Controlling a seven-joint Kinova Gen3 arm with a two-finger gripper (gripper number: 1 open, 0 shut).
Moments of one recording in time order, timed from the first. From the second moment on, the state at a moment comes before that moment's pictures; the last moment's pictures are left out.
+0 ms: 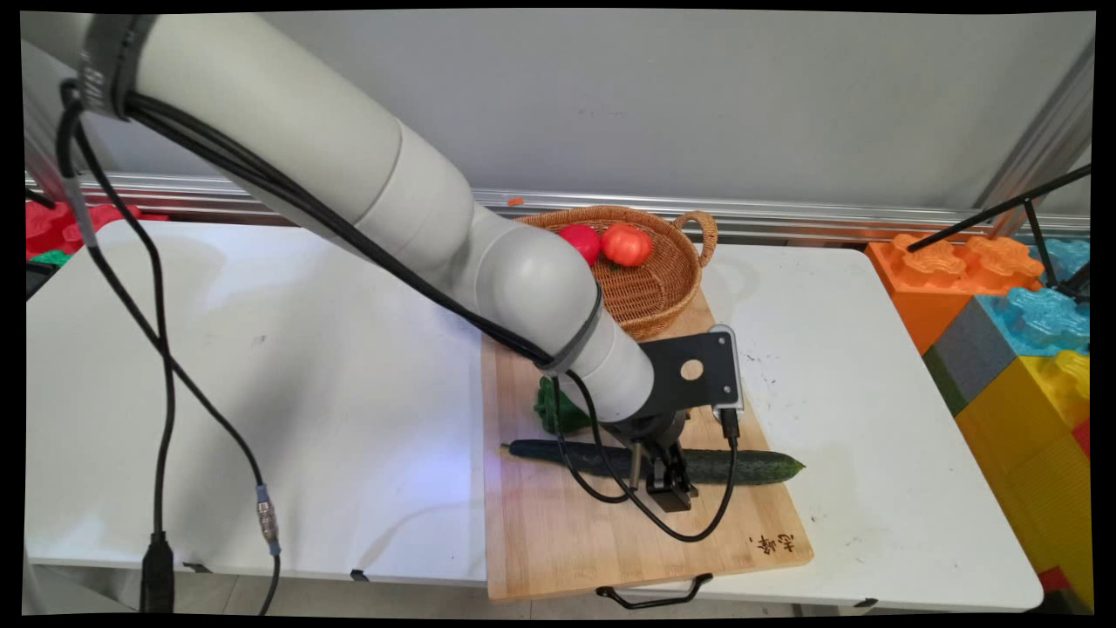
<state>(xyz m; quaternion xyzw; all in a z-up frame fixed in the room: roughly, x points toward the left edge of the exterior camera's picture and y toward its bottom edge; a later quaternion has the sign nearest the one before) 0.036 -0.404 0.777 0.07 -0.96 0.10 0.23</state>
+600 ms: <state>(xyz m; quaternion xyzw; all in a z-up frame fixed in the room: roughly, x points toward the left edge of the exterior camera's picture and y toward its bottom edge) 0.027 -0.402 0.771 0.07 -0.97 0.10 0.23</state>
